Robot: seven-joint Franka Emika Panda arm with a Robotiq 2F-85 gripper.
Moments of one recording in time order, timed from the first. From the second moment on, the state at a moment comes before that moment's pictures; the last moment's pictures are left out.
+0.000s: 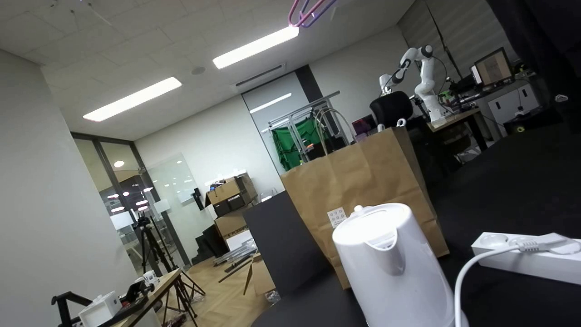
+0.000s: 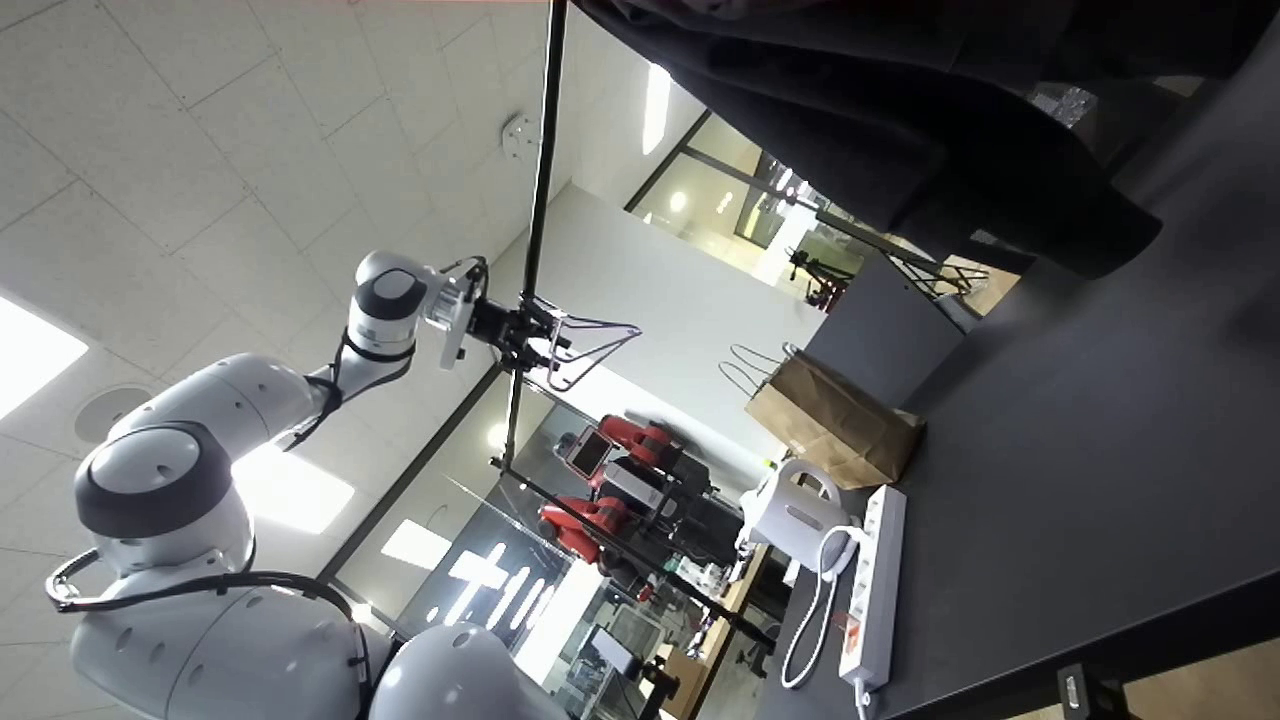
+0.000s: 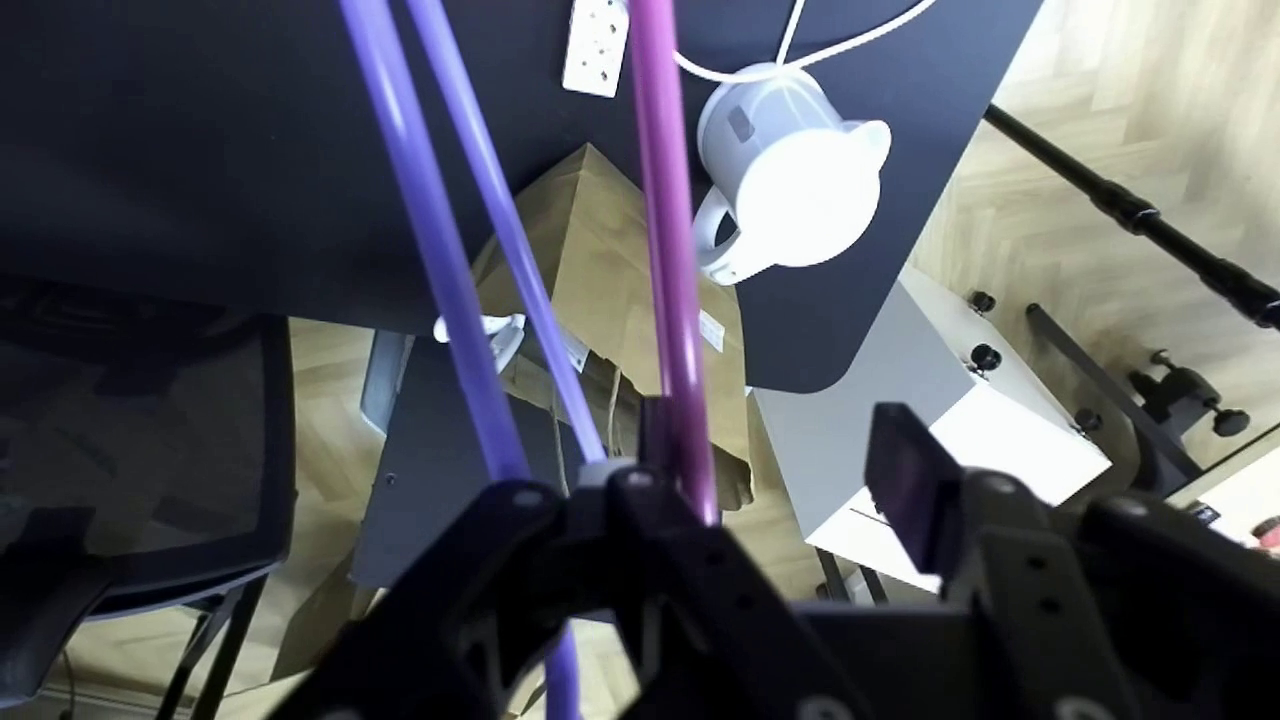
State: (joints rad) arm 0.07 -0.26 0.07 -1.71 0.15 1.75 -0.13
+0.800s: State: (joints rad) arm 0.08 -0.28 0.10 -1.70 0.12 1.78 -0.13
